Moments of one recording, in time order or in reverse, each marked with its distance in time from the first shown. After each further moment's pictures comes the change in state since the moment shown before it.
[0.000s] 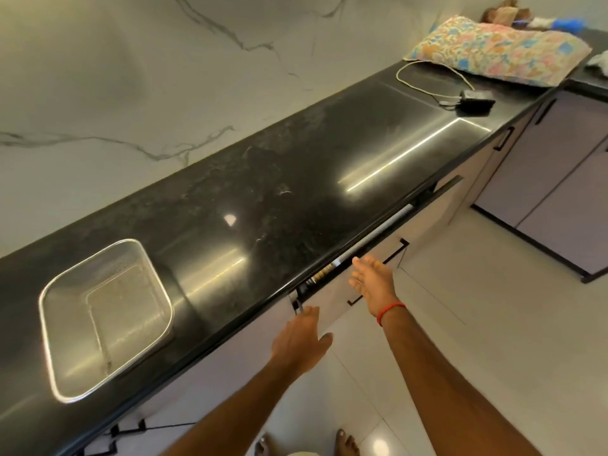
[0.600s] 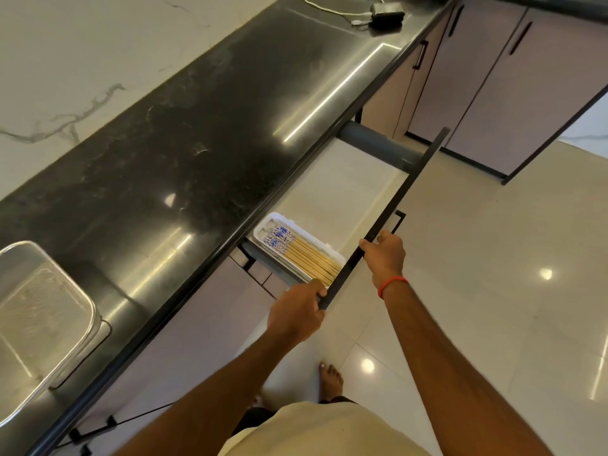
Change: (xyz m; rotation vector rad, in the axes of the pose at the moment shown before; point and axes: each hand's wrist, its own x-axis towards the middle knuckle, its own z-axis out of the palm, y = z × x) left_hand -0.010 0.053 0.068 0.093 -0.128 0.307; right_hand -0.043 0.024 -0.131 -0.405 0.476 -0.162
